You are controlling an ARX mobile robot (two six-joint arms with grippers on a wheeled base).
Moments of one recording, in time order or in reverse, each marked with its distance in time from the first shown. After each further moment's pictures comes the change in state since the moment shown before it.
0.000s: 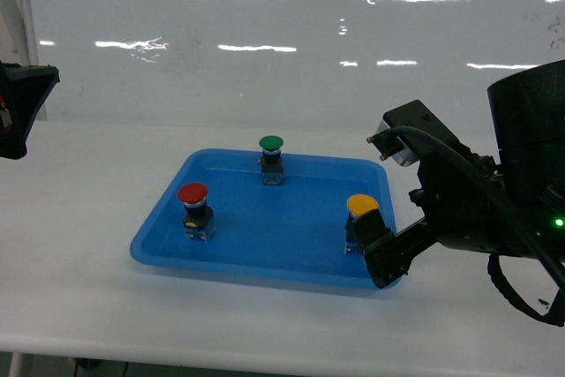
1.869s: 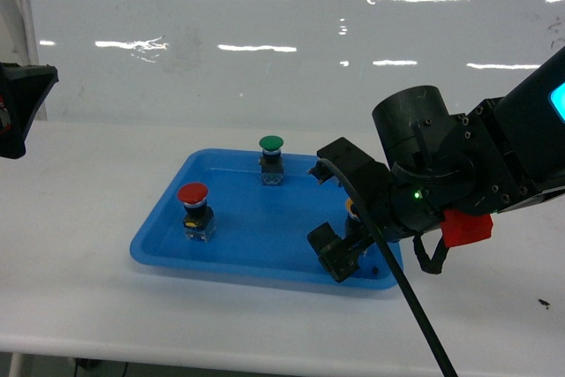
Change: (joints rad) left arm 0.000 0.000 0.000 0.001 0.000 0.000; right arm 0.060 0.330 0.468 -0.377 0.108 -0.096
